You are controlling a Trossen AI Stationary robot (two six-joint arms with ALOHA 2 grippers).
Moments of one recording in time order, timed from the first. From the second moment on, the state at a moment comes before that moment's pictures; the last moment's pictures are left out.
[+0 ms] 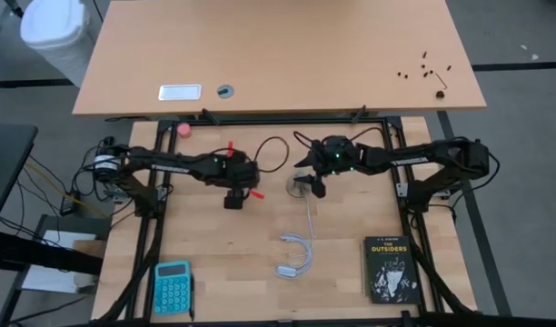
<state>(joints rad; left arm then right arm) 0.11 1.57 1.06 -0.73 -0.30 0.25 -0.30 1.44 0.71 0.23 -0.23 -0.04</state>
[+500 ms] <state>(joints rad) 0.04 1.86 1.54 -0.79 -0.48 0.44 -0.31 1.38 0.74 0.15 -0.31 0.08</state>
